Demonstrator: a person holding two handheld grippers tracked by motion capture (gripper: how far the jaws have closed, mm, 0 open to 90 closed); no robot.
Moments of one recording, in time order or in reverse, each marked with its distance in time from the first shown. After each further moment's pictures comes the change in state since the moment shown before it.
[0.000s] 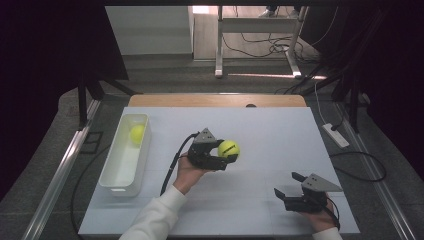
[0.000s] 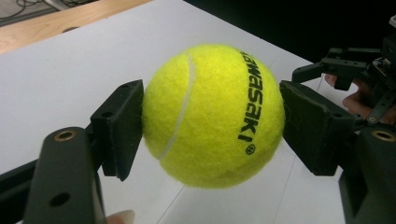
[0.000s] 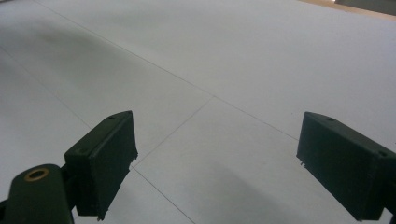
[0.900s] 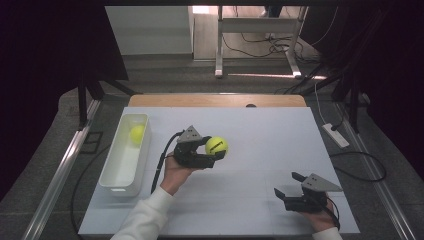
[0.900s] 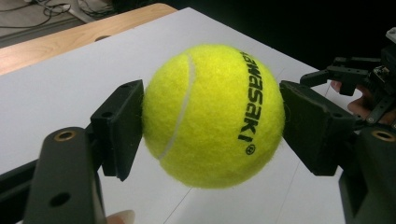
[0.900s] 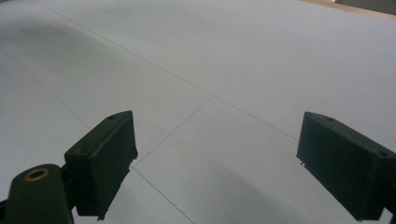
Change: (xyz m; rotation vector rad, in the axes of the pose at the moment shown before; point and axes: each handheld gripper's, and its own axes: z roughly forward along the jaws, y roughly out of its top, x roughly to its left) left arm 0.008 -0.003 -0.034 -0.038 0.048 -0.012; right arm -0.001 0.000 0.000 0.004 -0.005 -0.001
